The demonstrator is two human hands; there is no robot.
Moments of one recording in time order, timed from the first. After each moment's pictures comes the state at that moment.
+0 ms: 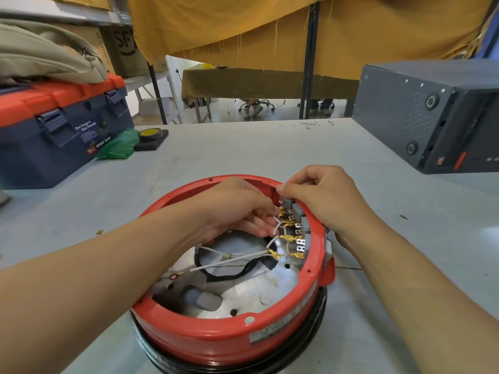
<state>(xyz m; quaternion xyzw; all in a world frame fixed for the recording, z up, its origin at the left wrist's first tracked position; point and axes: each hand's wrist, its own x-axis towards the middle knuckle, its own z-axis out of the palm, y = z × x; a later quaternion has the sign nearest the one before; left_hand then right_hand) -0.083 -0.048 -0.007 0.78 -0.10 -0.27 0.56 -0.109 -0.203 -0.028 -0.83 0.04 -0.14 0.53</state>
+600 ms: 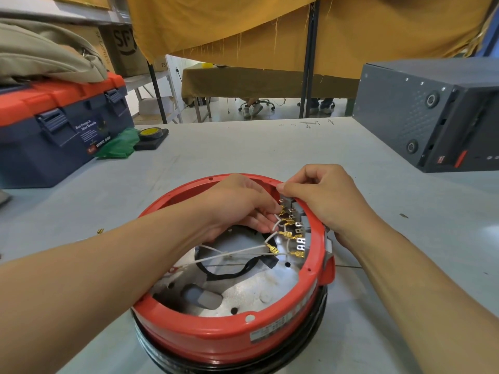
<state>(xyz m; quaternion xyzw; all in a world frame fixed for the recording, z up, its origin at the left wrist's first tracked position) -0.083 -0.050 -0.008 0.79 -0.12 -0.24 0.56 -0.109 -0.203 -0.029 -0.82 0.04 -0.15 0.55</state>
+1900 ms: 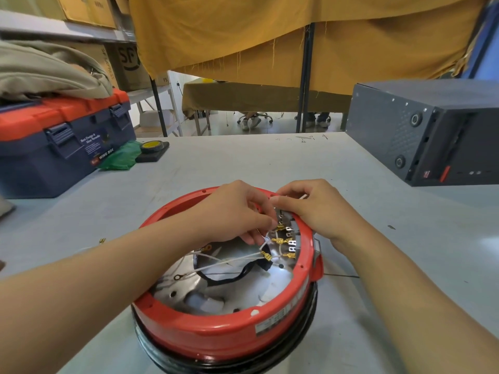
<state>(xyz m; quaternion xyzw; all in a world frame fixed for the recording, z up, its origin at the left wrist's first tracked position) -0.096 -0.045 0.005 0.87 -0.23 -0.15 0.41 -0.108 -0.209 -0.025 -0.84 -0.01 -0.09 0.54</state>
